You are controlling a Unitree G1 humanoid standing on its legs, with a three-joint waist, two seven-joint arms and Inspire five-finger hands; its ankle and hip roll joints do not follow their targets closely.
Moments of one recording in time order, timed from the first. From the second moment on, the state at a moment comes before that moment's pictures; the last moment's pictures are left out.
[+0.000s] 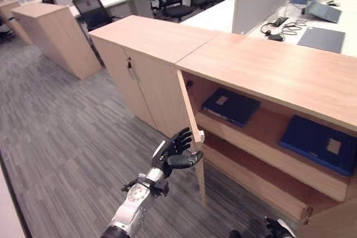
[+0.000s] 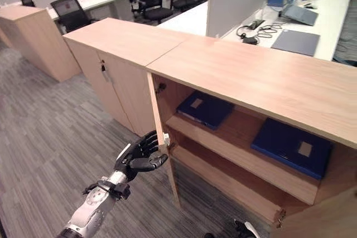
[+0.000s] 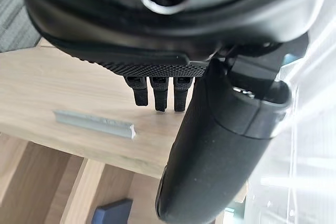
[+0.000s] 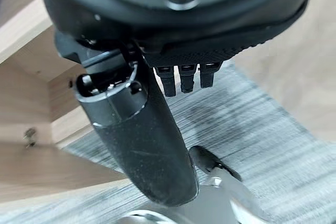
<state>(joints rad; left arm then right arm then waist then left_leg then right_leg) -0.05 0.31 -0.38 0.25 -0.56 -0.11 -0.06 0.08 -0.37 0.27 1.08 -0.11 -0.02 -0.12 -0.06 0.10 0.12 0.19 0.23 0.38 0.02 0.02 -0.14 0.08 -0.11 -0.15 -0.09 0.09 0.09</state>
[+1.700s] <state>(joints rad) -0.29 0.55 -0.16 0.72 -0.50 -0.16 0.25 0.13 -0.29 0.30 0.99 -0.08 -0.02 -0.07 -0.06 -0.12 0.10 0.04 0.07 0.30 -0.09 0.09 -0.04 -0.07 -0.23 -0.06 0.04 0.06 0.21</state>
